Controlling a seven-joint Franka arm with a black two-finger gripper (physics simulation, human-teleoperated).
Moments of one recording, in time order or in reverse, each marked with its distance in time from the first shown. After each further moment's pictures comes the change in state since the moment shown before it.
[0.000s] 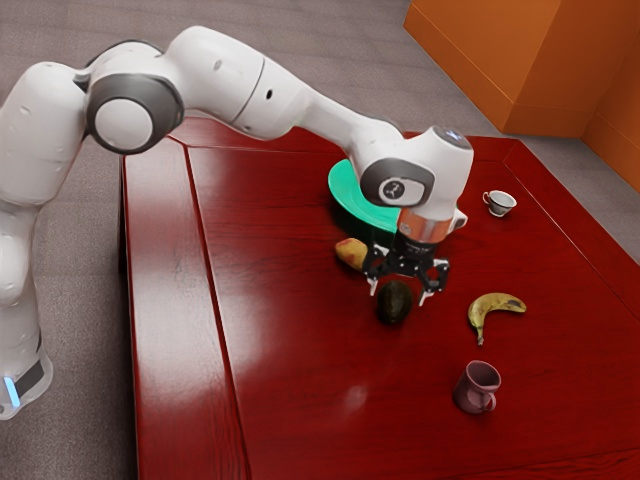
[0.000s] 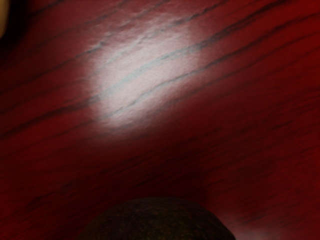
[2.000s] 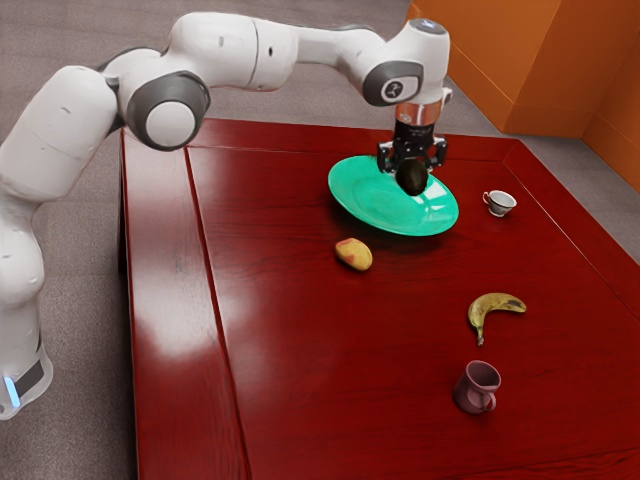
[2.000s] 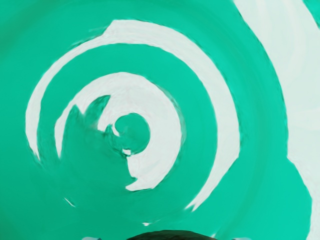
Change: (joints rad) arm 0.274 0.142 0.015 0.423 0.080 -0.083 0.021
